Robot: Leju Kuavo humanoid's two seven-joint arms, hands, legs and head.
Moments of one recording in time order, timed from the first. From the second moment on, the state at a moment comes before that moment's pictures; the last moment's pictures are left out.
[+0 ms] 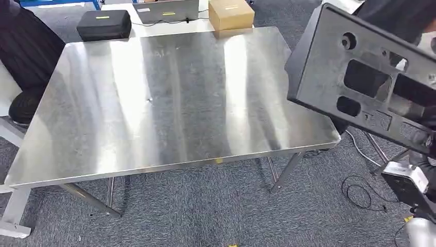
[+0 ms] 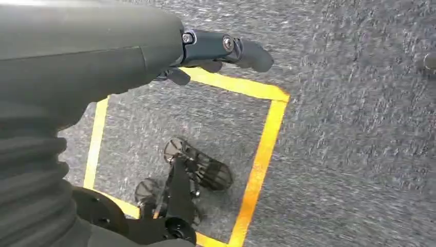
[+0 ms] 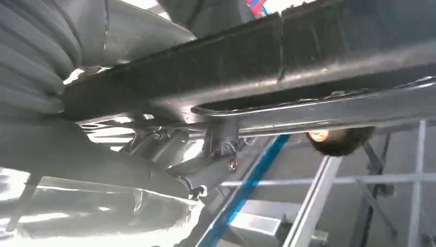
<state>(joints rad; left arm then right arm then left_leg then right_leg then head) -0.07 -0.13 0.83 -0.22 -0.28 0.24 -0.41 0.04 -0.38 -0.22 -1.93 0.67 -0.42 -0.22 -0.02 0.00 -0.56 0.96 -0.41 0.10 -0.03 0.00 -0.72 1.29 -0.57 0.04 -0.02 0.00</state>
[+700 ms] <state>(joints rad) -0.07 -0.12 0.83 -0.22 -0.29 0.22 -0.42 -0.13 -0.45 -0.19 -1.72 0.89 -0.33 -0.13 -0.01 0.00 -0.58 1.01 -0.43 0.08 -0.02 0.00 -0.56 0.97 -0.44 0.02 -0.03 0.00</state>
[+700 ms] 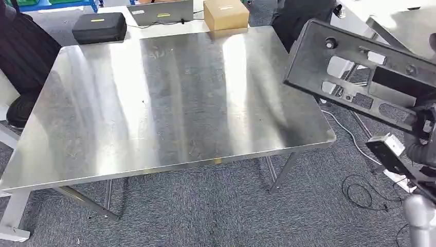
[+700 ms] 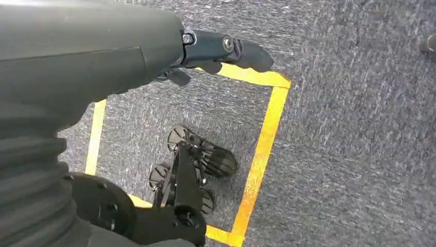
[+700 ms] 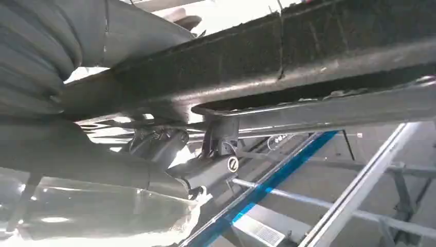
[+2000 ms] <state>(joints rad) -0.06 -0.11 0.88 -0.21 -0.27 0.22 -0.44 -0.19 -0.47 -0.11 -1.58 0.84 -0.37 -0.18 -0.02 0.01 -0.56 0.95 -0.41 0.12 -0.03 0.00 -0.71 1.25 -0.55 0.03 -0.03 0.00</state>
